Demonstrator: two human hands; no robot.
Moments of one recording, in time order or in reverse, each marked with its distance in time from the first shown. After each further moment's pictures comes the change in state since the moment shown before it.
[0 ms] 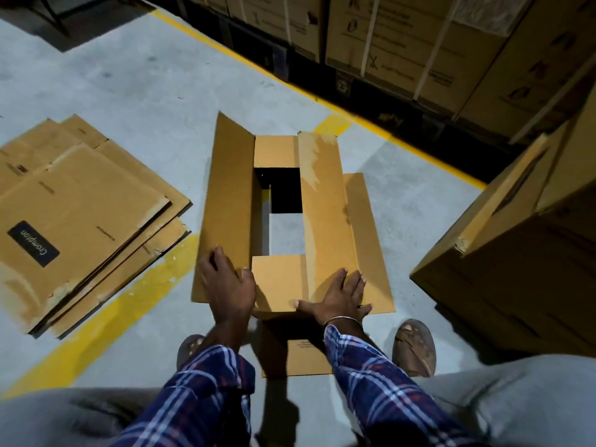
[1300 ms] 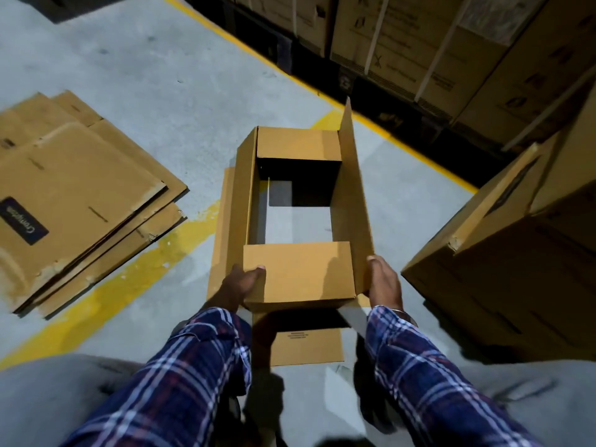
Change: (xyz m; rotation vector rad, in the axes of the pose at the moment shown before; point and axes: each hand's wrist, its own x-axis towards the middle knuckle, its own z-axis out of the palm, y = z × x) left_hand 0.043 -0.061 0.058 -0.268 -0.650 -0.417; right_hand -0.010 0.049 -0.069 0.919 0.172 -0.024
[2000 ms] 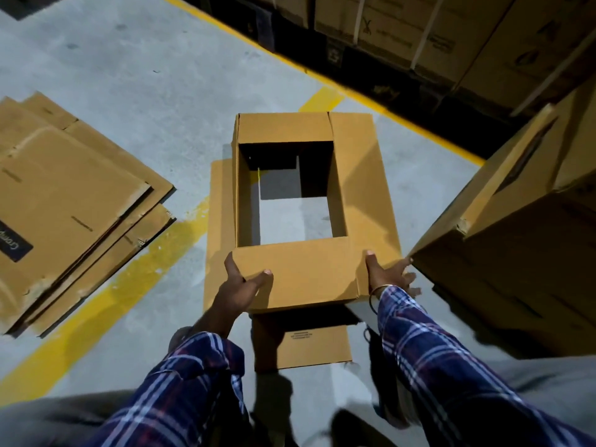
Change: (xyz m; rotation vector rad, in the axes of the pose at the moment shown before) left_hand -0.020 0.000 0.011 0.039 -0.065 0.141; right_hand 0.069 0.036 0.006 -0.514 0.237 0.460
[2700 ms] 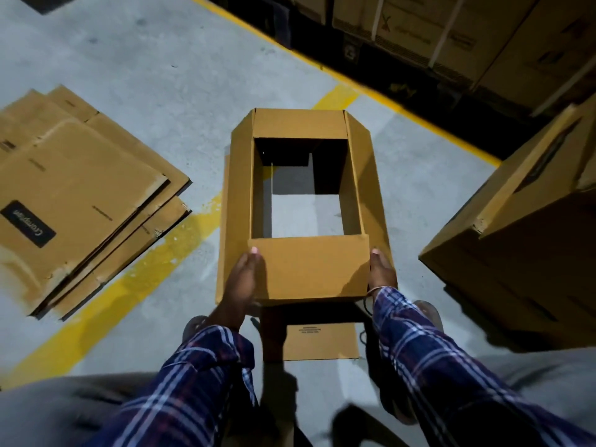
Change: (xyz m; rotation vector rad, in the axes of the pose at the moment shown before) left_hand -0.025 0.007 -0.012 -0.305 0.068 -0.005; right_hand -0.028 -0.001 0.028 0.580 -0.219 -0.185
